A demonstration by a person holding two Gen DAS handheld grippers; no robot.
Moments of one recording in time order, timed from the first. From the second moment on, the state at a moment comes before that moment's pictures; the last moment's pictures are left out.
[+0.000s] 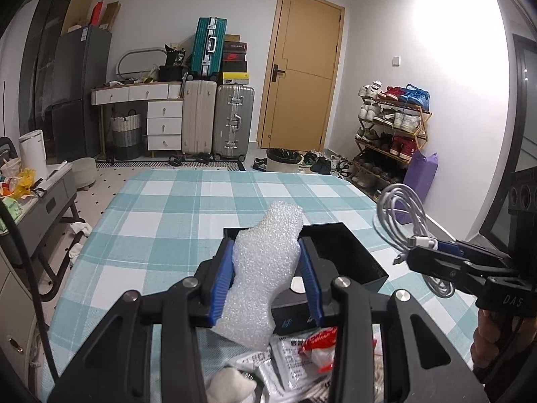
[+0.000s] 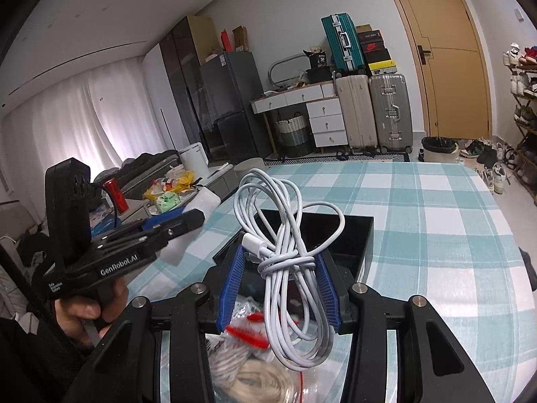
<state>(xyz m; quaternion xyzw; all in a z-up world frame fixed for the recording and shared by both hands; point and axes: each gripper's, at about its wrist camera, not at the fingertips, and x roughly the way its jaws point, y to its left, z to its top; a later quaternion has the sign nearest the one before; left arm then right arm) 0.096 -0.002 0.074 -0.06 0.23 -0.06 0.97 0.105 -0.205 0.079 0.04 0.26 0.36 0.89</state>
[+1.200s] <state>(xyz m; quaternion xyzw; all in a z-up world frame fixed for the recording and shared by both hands) 0.179 -0.028 0.026 -0.05 0.29 -0.06 0.95 0.208 -0.166 0.032 0.00 0.32 0.35 0.88</state>
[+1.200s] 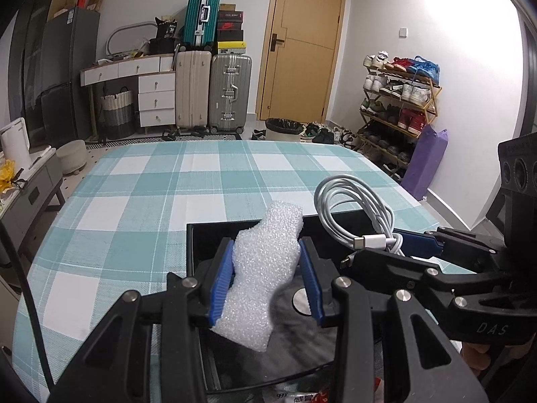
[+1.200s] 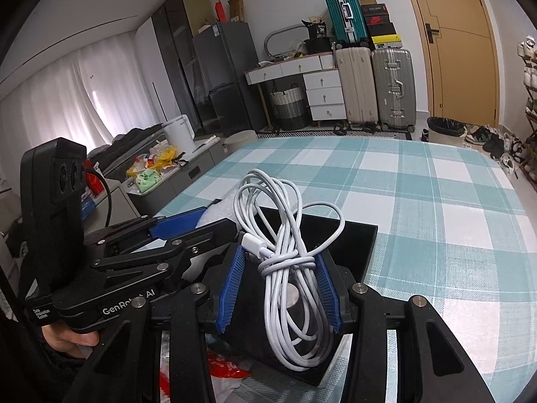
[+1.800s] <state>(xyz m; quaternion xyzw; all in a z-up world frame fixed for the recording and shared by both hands) 0.171 -0.033 0.027 -0.02 0.30 -0.06 0.95 0.203 -0.165 0.025 -0.03 0.32 0.34 0.88</state>
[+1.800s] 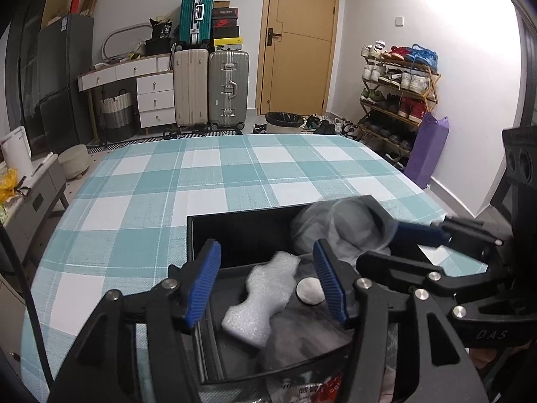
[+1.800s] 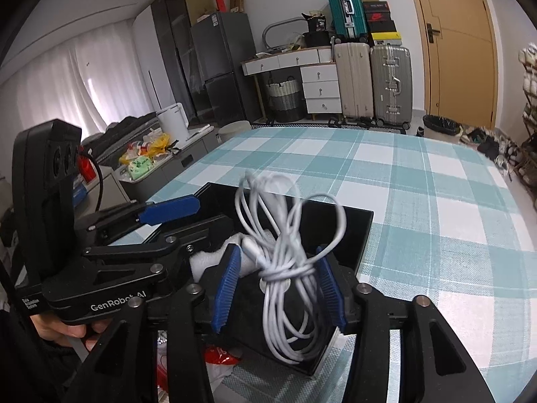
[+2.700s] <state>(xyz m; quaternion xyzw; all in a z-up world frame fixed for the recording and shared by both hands) 0.081 0.007 0.043 0.01 0.29 -0.02 0.96 0.141 -0.203 0.039 -0.01 0.32 0.31 0.89</state>
